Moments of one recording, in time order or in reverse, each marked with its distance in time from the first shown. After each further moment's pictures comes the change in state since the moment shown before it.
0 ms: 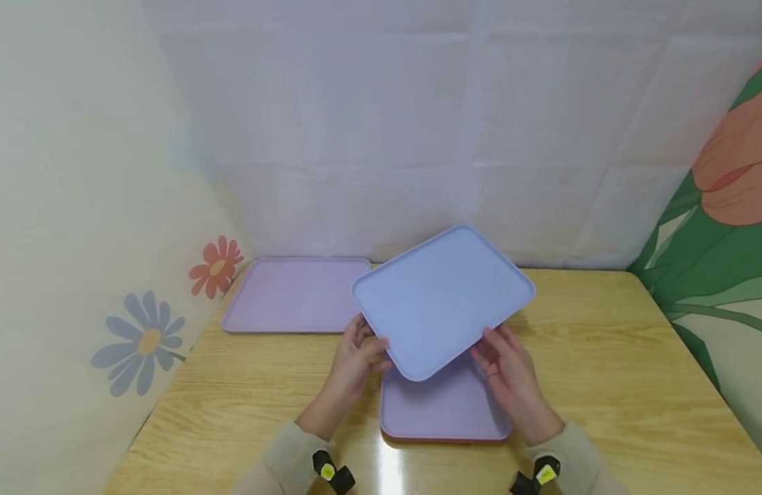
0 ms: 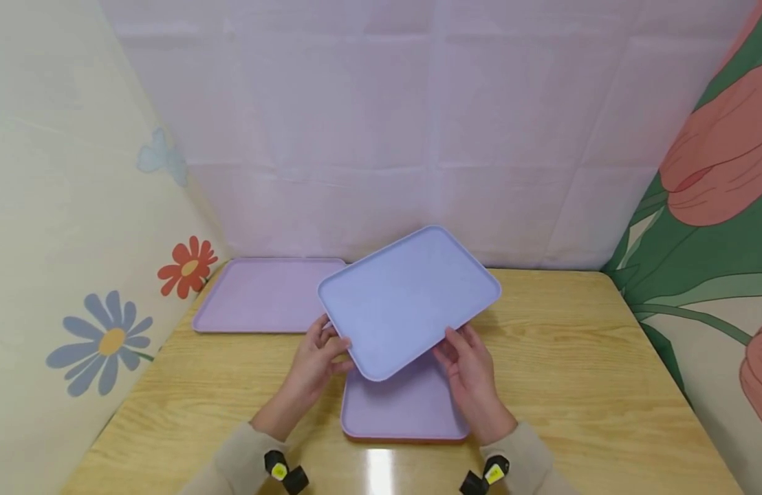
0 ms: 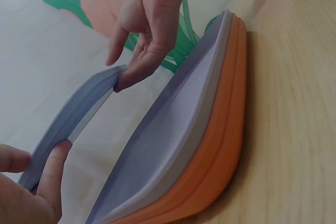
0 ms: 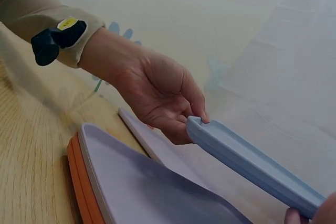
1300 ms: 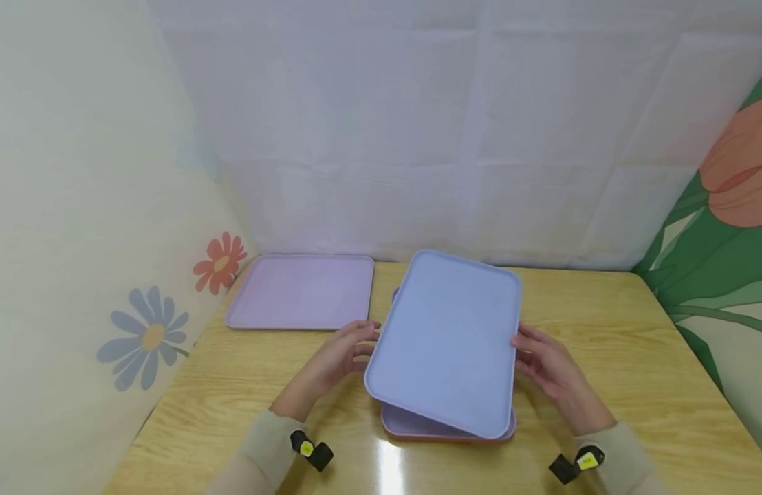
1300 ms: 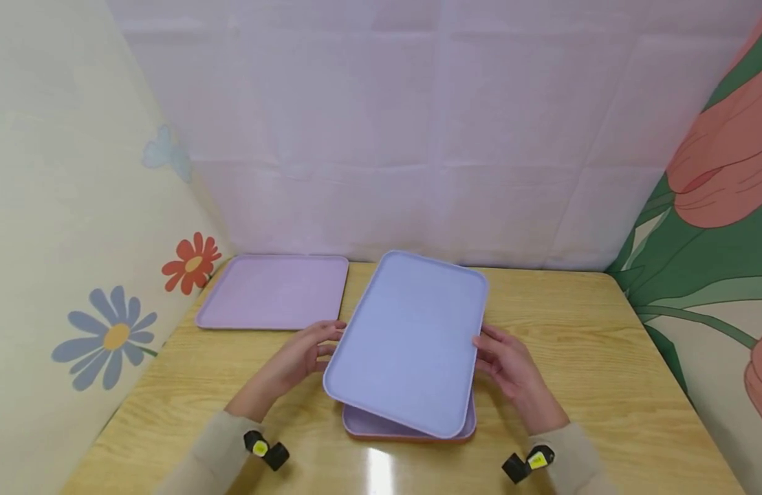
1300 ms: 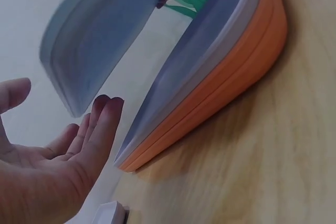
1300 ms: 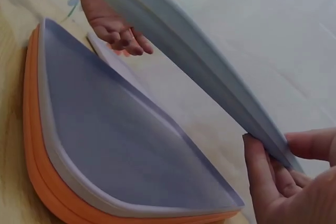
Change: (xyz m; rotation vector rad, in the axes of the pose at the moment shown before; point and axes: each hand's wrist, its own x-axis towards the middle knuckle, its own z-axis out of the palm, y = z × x) left_hand 0.013 0.023 -0.047 0.240 -0.349 -0.202; right_hand 0.017 -0.045 -0.062 -0.284 -0.259 0.091
